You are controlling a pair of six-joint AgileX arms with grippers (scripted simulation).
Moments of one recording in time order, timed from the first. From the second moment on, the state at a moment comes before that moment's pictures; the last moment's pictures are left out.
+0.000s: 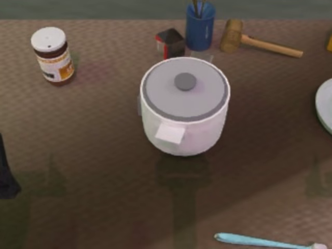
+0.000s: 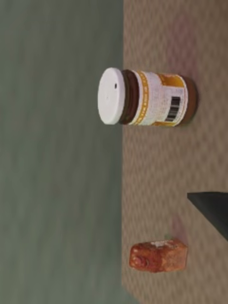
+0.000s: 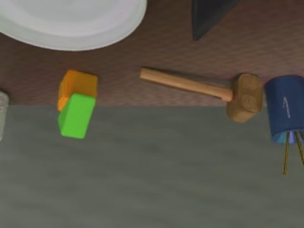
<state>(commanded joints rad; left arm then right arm) 0.00 0.00 0.00 0.00 0.00 0.00 0.00 0.00 0.00 0.00 0.00 0.00</state>
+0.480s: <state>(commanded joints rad) -0.01 0.20 0.16 -0.16 0.05 0.03 0.00 0.00 0.00 0.00 0.00 0.00</state>
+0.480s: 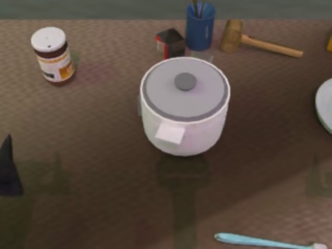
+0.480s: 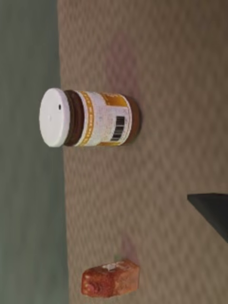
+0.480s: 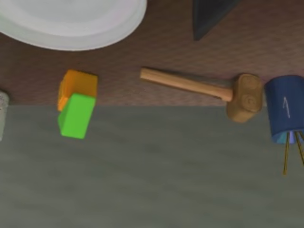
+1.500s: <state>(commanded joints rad) -0.06 1.56 1.86 -0.82 0.23 0.39 0.00 0.00 0.00 0.00 0.00 0.00</state>
